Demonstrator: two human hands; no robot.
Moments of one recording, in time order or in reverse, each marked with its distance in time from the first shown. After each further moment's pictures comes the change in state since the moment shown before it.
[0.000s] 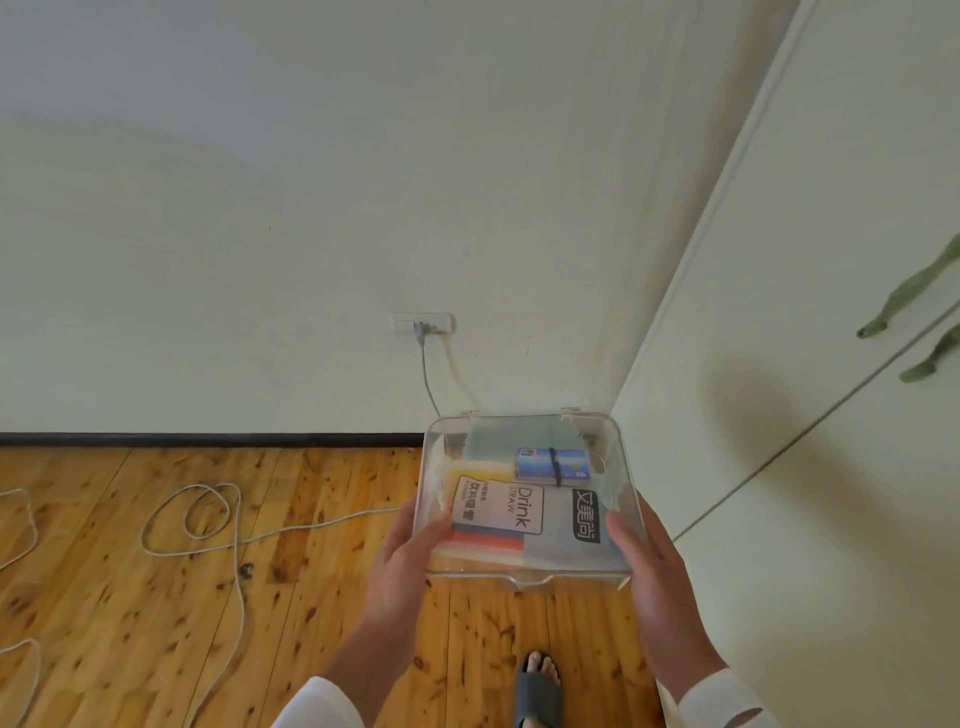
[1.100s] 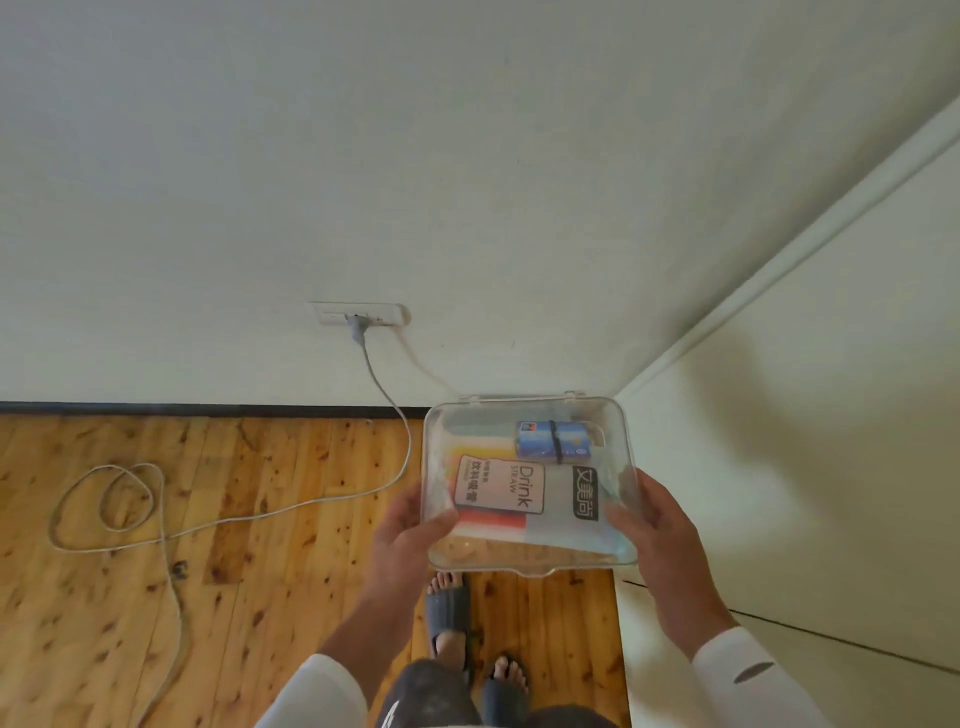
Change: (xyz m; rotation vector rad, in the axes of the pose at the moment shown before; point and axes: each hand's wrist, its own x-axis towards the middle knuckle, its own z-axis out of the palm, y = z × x) left_hand 0.292 0.018 0.083 -0.046 0.013 -0.266; right_hand 0.314 0.015 -0.026 -0.187 0.097 0.287
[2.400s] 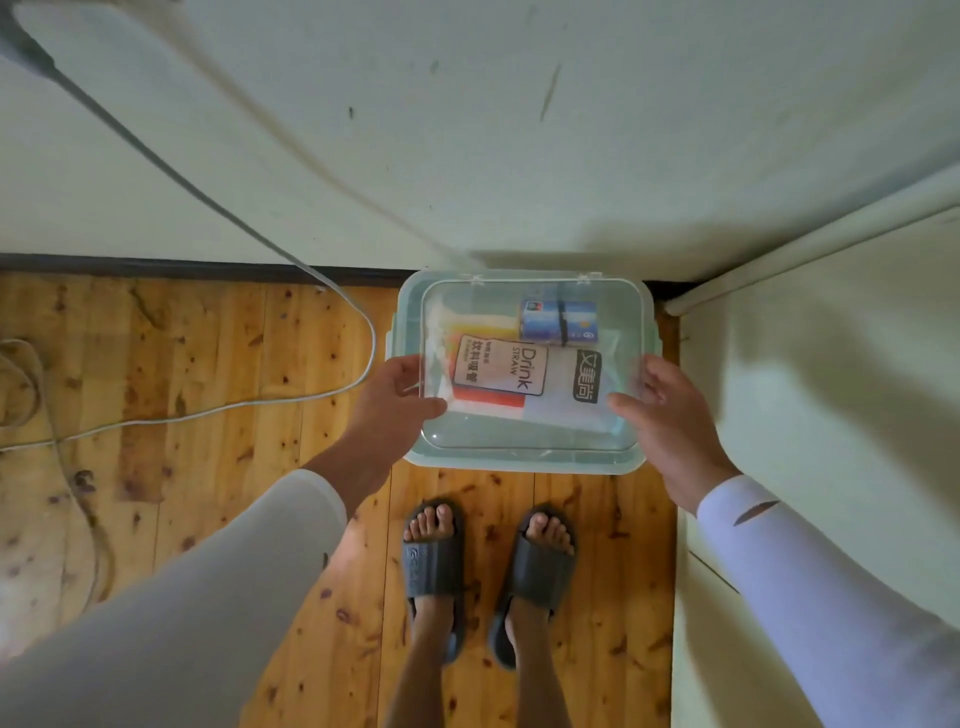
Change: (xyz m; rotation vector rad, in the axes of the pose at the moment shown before) left_hand 0.347 -0.190 0.005 0.400 0.140 -0.214; right_hand 0.322 0.260 0.033 -0.202 -0.116 0.208
